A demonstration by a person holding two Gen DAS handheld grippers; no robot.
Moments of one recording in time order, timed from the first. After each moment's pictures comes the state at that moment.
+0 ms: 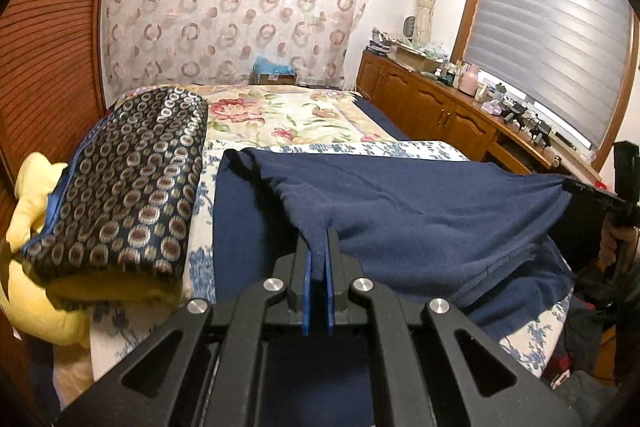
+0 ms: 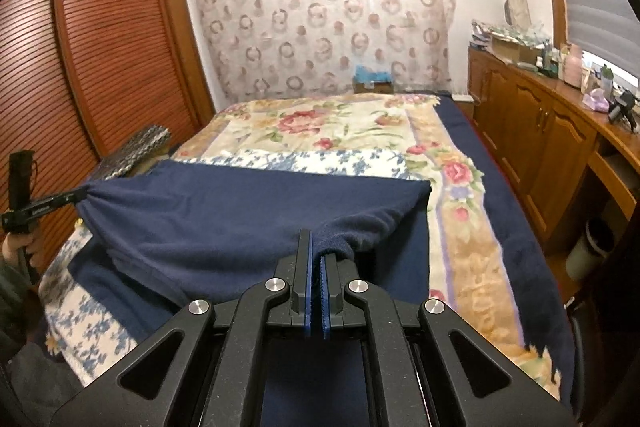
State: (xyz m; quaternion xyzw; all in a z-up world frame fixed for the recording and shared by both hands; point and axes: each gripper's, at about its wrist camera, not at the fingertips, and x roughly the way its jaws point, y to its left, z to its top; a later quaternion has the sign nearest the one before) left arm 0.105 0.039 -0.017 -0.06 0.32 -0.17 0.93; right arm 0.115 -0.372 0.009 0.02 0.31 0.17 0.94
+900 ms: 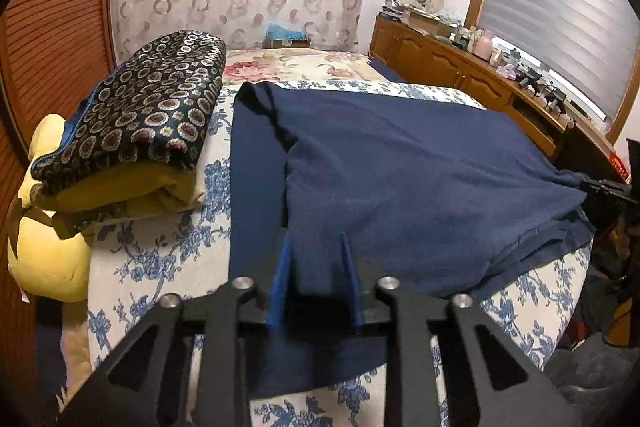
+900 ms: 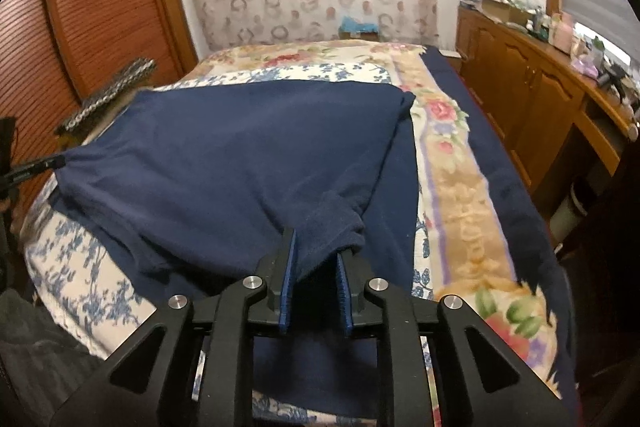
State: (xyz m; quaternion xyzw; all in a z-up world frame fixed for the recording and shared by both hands) left arm 0.061 0.037 -0.063 -0.03 0.37 -0.14 0.92; right arm 0.070 -0.379 -0.054 -0.01 0.38 0.13 0.91
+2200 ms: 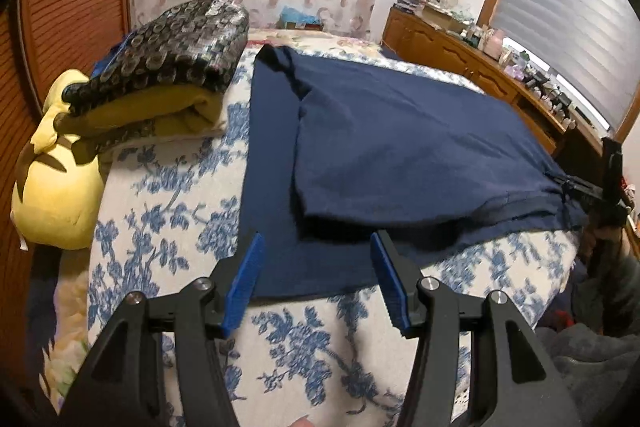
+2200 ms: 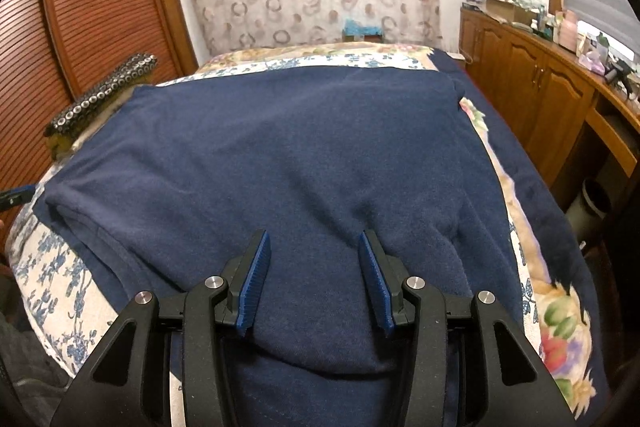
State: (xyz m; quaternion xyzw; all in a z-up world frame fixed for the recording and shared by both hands) left arm 0.013 0.056 -0.081 -0.06 0.41 -0.13 0.90; right arm 0.097 -0.325 -0.096 0.00 0.37 0.13 0.92
